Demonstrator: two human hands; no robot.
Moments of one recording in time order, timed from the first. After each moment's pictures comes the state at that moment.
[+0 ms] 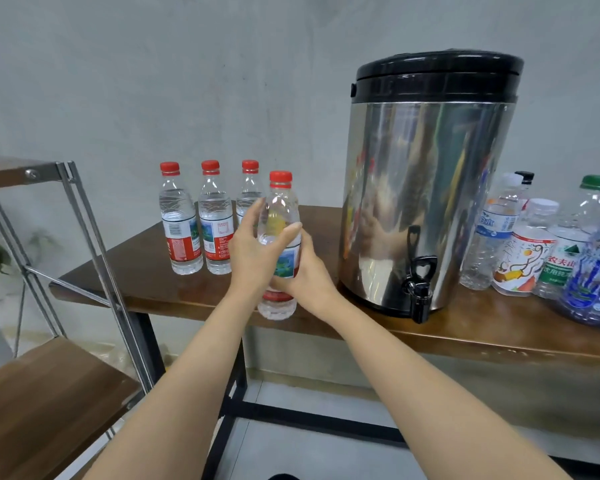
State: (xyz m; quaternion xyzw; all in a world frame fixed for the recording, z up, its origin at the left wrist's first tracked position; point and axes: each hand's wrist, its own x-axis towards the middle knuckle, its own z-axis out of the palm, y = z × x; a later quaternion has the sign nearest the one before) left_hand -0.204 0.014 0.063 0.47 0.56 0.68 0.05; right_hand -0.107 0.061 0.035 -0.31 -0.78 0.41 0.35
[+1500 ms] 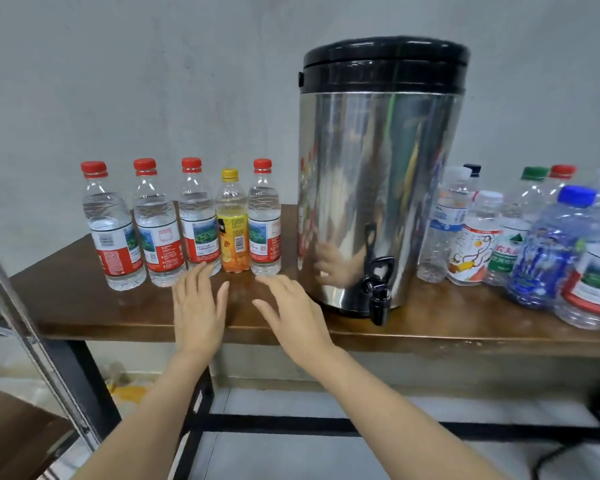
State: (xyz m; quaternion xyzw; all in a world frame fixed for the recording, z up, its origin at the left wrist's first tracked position) left_hand -0.249 0.048 -0.054 0.51 0.74 0.40 -0.16; right_hand -0.068 0.066 -0.010 -0.34 -0.87 0.11 0.35
